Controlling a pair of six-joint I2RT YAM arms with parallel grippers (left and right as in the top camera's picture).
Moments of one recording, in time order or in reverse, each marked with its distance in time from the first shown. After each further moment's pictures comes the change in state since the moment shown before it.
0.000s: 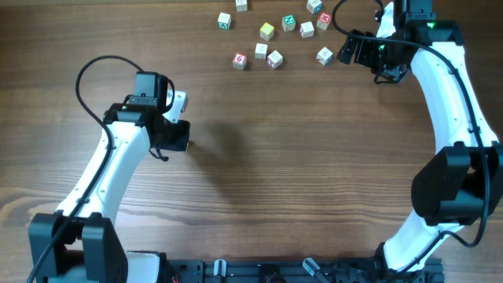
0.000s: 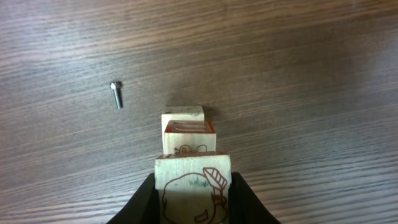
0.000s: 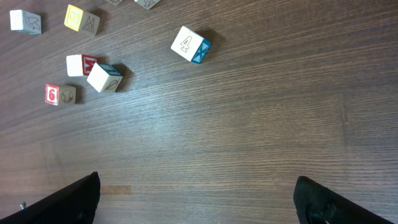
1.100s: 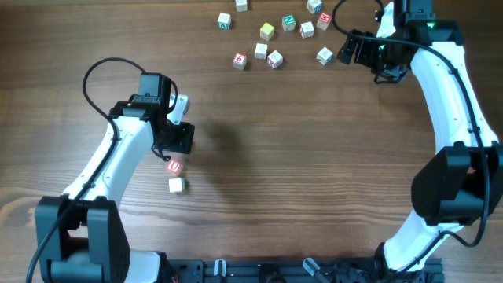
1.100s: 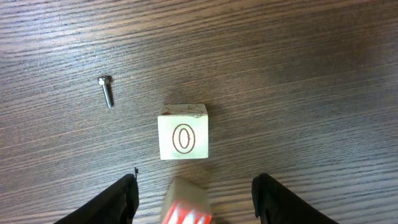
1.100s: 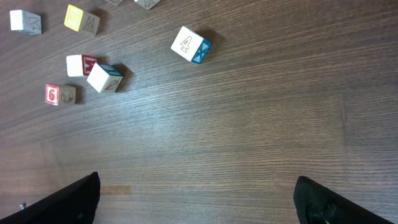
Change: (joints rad) left arm 0.000 0.065 -0.004 0.013 -0.005 0.007; right arm 0.000 0.000 0.000 0.000 0.000 0.000
